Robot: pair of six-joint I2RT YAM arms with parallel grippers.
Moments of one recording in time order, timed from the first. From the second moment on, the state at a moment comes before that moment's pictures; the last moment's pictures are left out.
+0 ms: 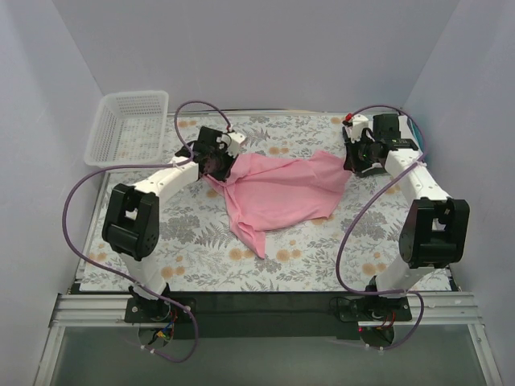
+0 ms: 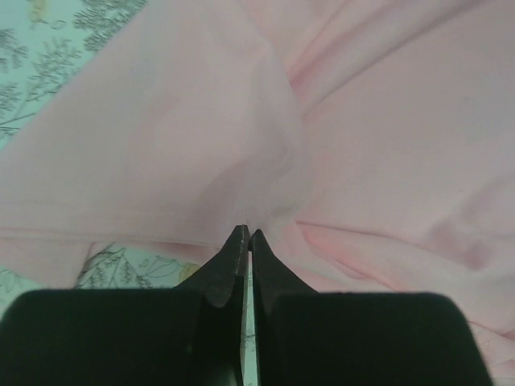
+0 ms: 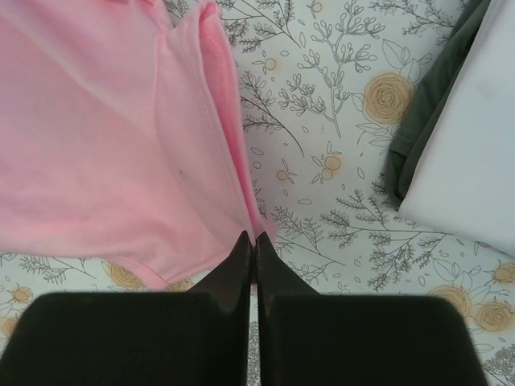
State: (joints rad) left arm -0.41 1.80 1.29 -0.37 0.15 0.26; right arm 0.03 1.64 1.31 -0.59 -0.39 -0.32
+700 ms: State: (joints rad) left arm -0.16 1.18 1.52 -0.44 0.15 0.12; right arm 0.02 1.16 1.46 -0.61 -0.19 -0.45
